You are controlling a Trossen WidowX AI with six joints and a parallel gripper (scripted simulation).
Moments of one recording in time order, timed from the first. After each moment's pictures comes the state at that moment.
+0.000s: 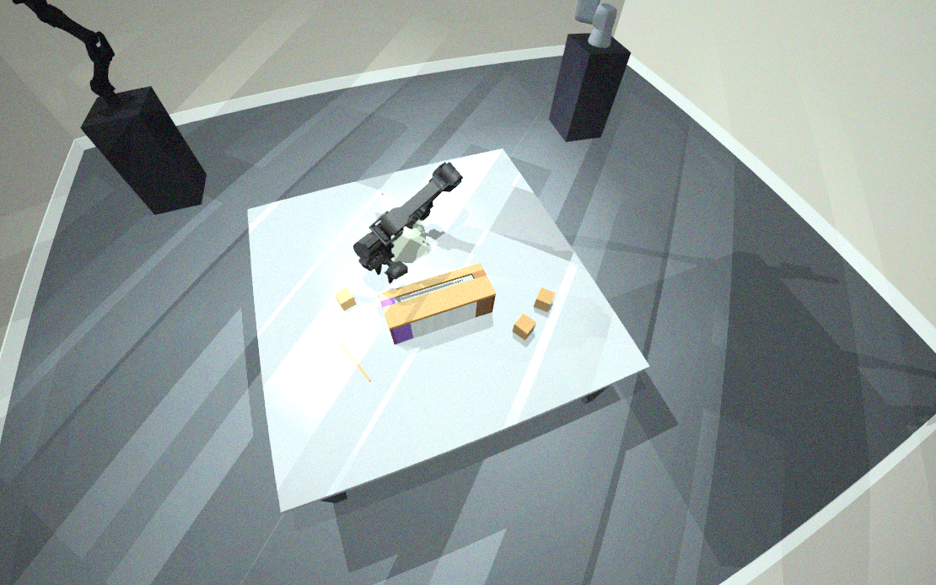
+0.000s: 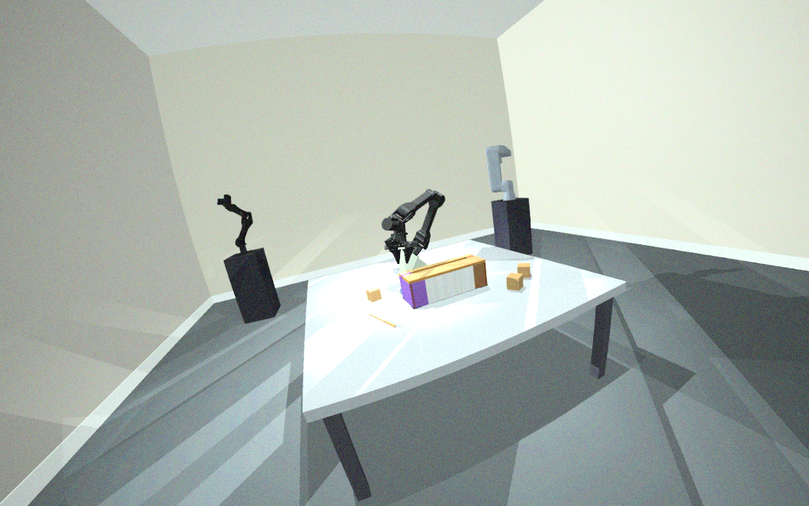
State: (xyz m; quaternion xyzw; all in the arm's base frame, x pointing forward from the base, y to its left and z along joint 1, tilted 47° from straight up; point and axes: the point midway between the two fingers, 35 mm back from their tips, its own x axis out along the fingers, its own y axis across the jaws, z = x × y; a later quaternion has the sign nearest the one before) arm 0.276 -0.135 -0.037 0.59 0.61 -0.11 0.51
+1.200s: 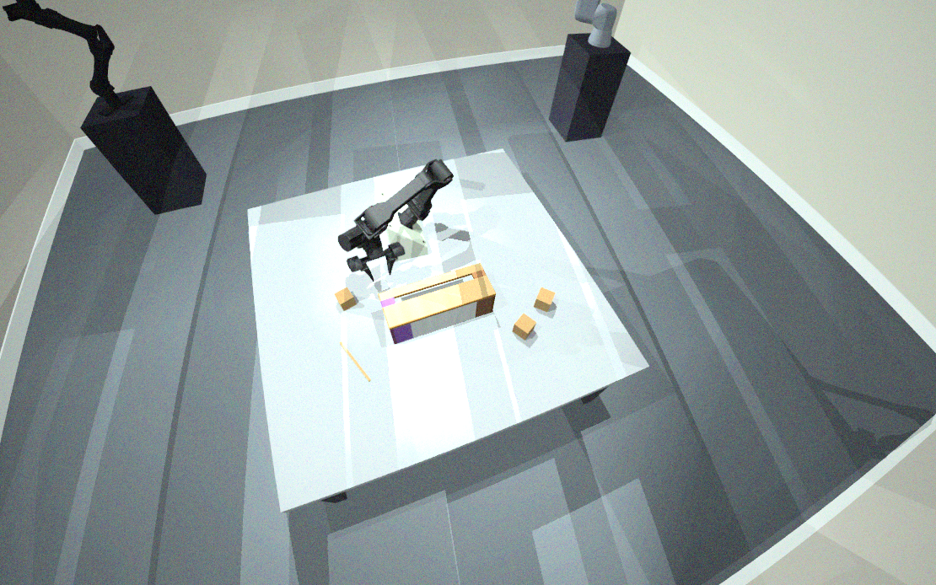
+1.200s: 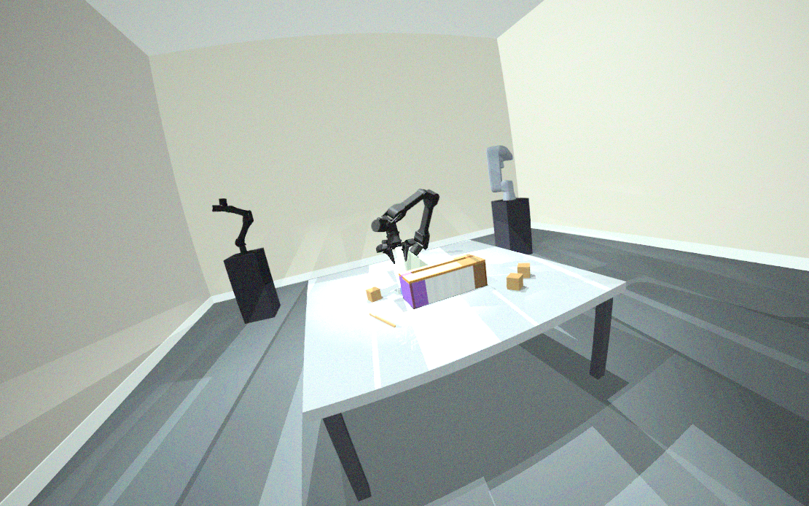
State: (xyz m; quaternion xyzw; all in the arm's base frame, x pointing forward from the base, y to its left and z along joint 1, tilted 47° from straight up) arm 0.268 -0.149 -0.044 0.80 0.28 -0.47 -0.24
